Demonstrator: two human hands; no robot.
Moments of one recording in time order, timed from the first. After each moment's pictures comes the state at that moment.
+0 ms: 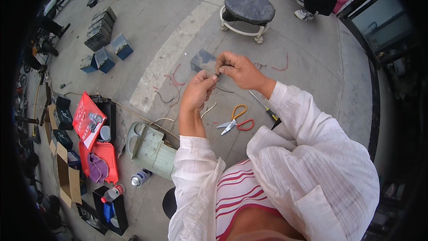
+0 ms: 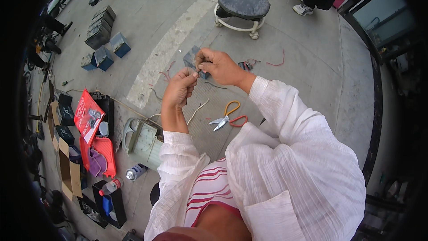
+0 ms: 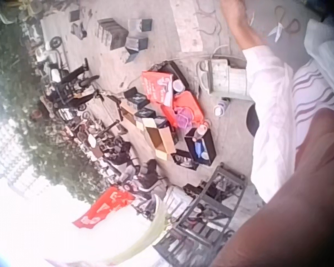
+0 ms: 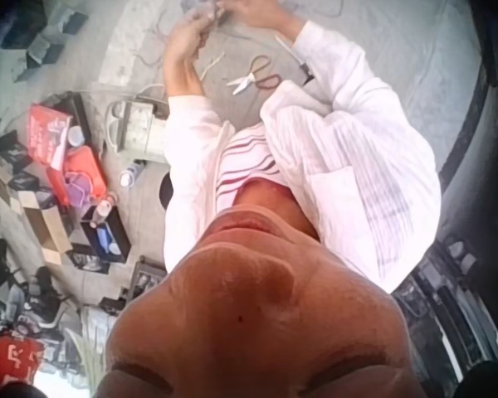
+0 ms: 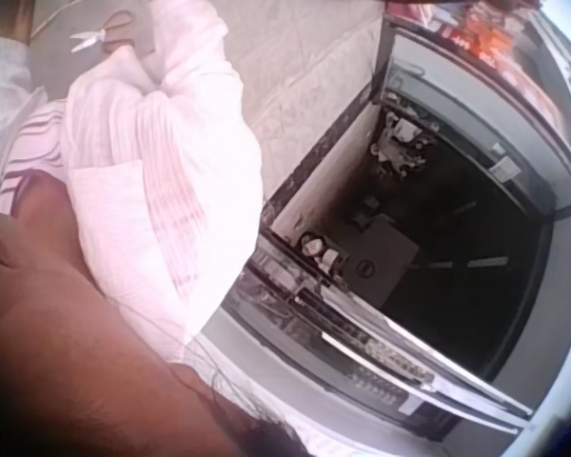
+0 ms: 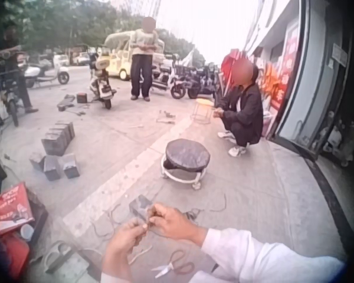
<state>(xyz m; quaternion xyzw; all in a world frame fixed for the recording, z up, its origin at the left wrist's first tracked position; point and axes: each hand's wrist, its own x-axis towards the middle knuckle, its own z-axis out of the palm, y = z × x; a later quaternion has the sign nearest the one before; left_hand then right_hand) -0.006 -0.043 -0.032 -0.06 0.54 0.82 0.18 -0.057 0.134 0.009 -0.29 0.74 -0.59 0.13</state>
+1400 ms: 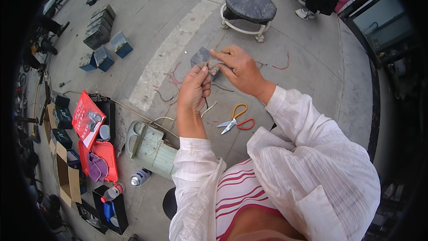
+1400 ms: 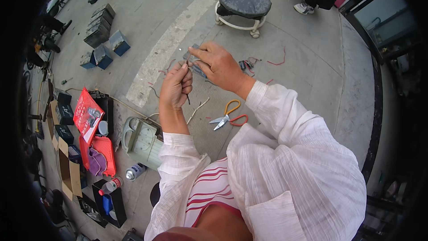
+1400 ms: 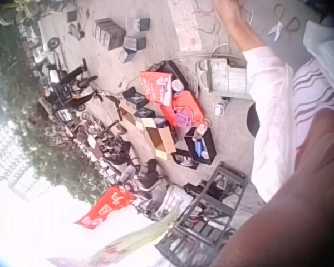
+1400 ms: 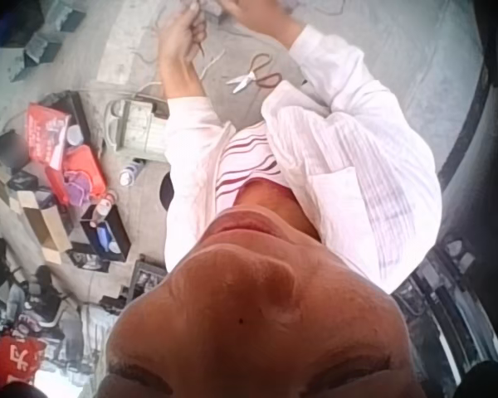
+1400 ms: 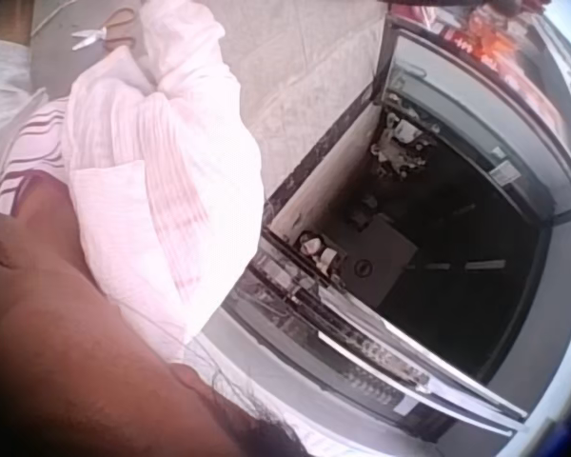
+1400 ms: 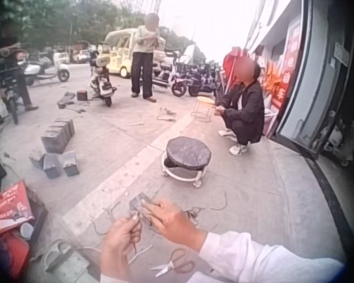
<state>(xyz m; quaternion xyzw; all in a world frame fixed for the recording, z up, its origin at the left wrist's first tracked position) -0.005 -0.046 -0.021 -0.05 0.40 0.90 0.13 -0.043 0.122 0.027 -0.37 0.84 -0.36 -0.17</state>
